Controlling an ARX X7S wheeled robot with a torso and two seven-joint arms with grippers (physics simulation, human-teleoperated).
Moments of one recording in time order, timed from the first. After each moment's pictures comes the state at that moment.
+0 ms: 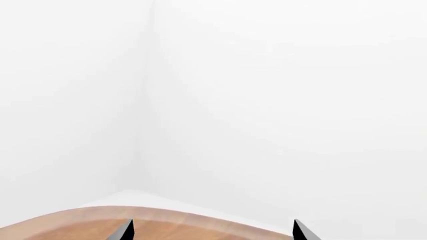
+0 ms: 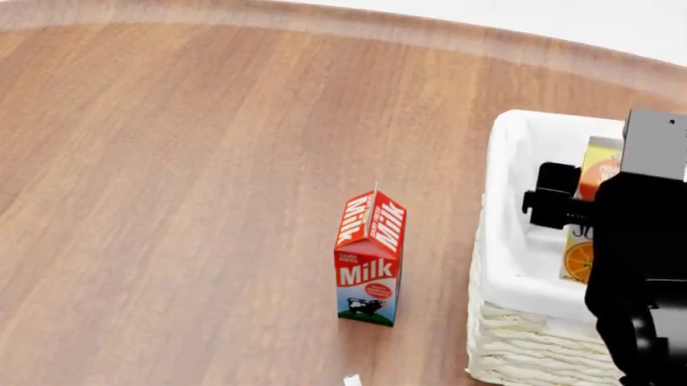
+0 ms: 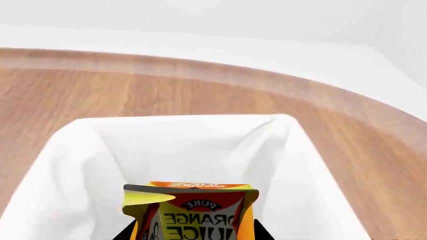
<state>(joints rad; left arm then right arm) 0.12 -0.77 0.10 0.86 -0.57 0.01 -0.80 1.08 0.49 -0.49 0.68 0.73 0.53 0.37</state>
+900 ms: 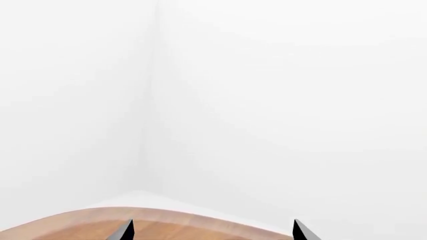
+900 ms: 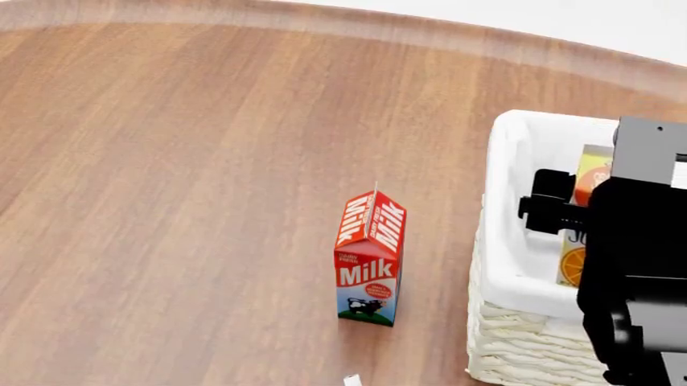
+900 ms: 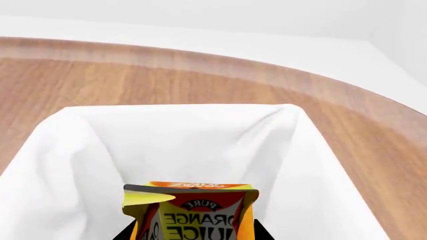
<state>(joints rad) 0.13 -0.78 0.08 0.85 -0.58 0.02 -0.80 1.12 0.43 -0.51 0.84 0.68 0.46 0.32</state>
